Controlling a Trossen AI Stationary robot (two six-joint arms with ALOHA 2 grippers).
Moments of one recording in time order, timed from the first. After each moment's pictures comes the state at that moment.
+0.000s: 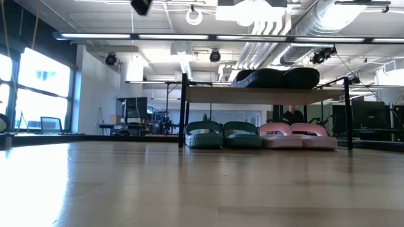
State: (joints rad) left arm 0.37 1.03 0.98 -0.24 0.51 0.01; right arm 0.30 0.69 0.82 -0.30 0.29 0.06
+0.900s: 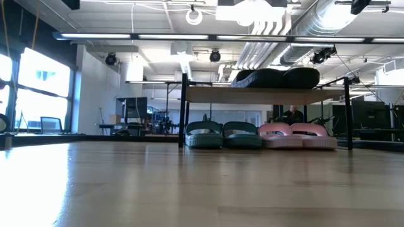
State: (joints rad) left arm 0.37 0.22 0.58 -0.21 0.29 -0.09; right arm 0.21 0.12 0.51 -0.11 0.29 -0.02
